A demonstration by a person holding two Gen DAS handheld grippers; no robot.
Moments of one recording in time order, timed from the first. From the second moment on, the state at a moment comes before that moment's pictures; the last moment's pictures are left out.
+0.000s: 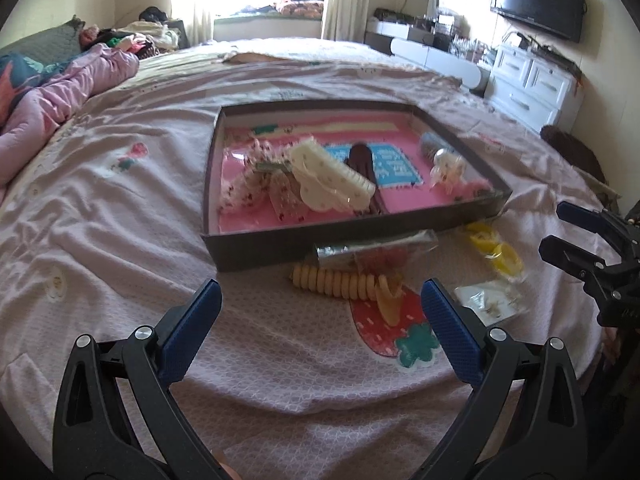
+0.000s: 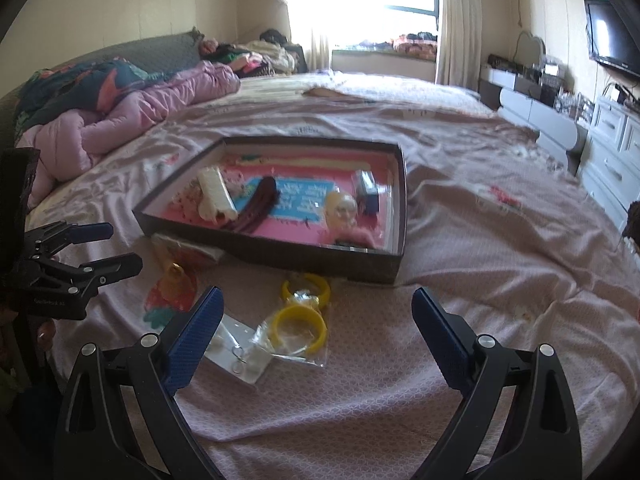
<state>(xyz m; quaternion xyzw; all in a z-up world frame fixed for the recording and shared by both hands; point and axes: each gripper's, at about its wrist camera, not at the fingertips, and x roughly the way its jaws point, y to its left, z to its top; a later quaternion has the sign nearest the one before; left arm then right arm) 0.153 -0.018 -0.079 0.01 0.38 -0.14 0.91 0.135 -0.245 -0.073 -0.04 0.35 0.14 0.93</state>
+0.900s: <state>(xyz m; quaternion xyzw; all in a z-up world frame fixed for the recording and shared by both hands) 0.191 -0.049 -0.112 0.02 0.43 -0.14 0.89 0.168 -0.244 -0.105 -0.01 0.42 0.14 0.90</state>
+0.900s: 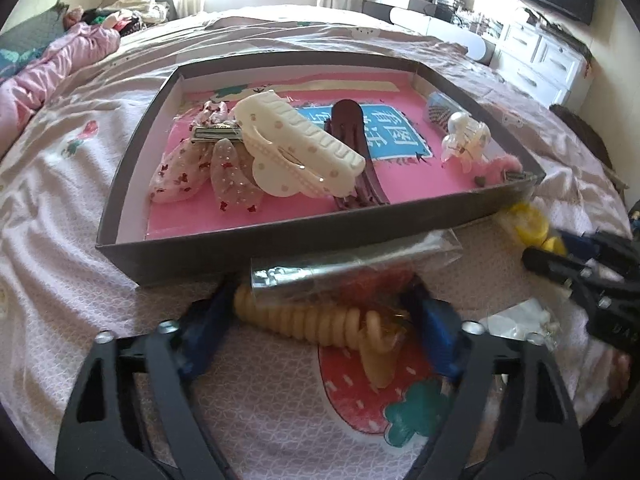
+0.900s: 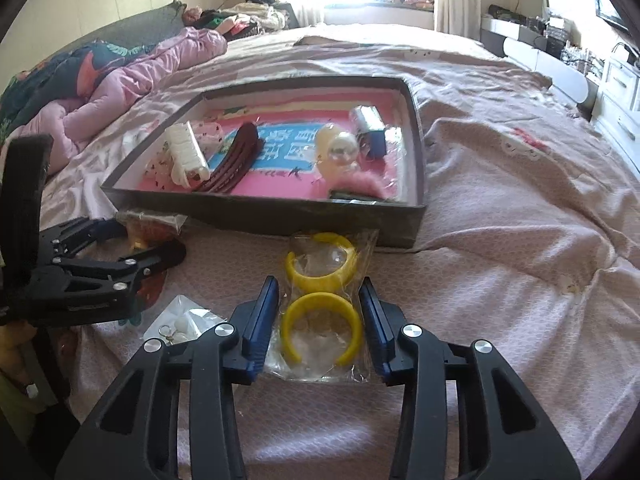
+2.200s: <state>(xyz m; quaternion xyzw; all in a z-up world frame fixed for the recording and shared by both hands) 0.153 0.035 -0.020 -0.04 0.31 -0.09 0.95 0.133 -0.183 -0.024 -0.05 0.28 0.23 0.93</state>
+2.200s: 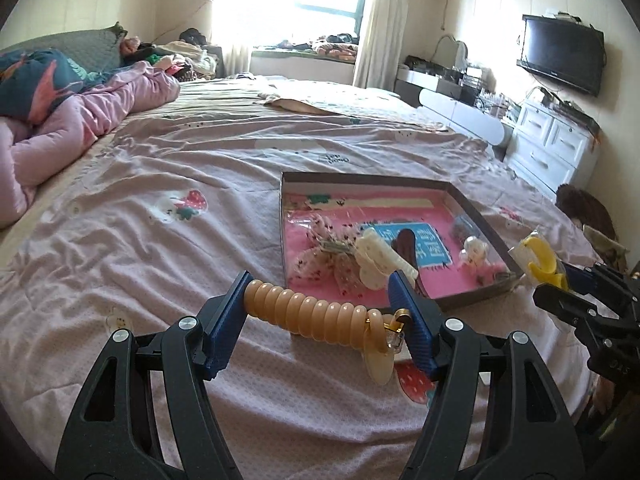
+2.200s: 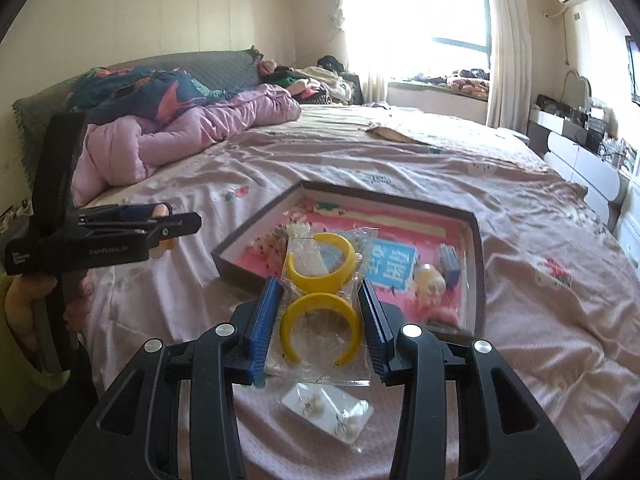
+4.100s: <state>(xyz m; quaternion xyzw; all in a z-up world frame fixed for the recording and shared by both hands) 0.237 -0.002 -0.070 -0.01 0.37 -0.08 0.93 0.286 -0.178 -0.072 -0.04 0.37 0.20 0.91</state>
